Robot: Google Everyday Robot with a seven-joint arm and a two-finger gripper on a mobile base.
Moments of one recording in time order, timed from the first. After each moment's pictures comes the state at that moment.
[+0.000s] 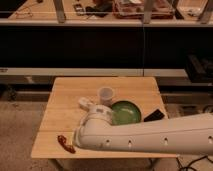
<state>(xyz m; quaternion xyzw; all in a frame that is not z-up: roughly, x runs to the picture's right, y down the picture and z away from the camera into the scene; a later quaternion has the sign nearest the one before) -0.115 0.224 0.623 -0.05 -0.30 -0.62 0.72</state>
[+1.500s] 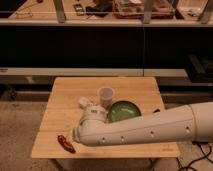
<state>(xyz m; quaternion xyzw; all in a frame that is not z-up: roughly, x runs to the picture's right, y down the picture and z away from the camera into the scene) -0.136 0.216 0.682 0.01 -0.28 -0.71 0.65</state>
